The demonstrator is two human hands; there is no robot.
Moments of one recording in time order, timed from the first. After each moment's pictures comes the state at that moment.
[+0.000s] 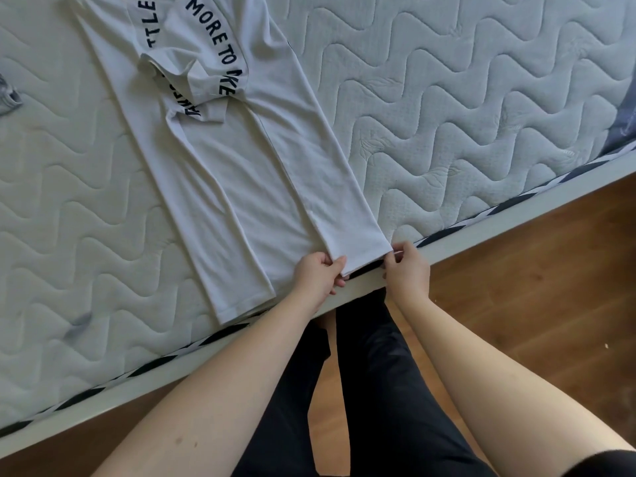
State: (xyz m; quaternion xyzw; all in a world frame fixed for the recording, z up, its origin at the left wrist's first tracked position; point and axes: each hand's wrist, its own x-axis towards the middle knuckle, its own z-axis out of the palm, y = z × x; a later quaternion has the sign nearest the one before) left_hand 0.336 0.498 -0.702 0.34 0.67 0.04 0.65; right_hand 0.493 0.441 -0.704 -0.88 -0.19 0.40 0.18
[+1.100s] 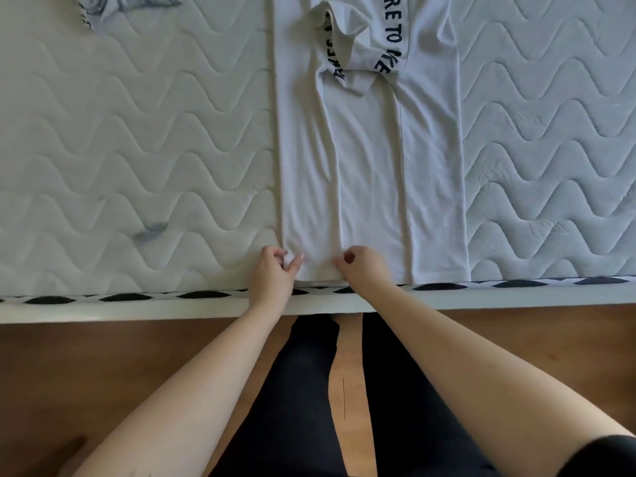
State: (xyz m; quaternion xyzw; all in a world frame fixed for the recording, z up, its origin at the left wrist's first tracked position) left_hand 0.143 0.472 -0.695 0.39 0.81 0.08 0.43; right_hand 0.320 0.505 -0.692 -0.70 -0.46 0.54 -0.05
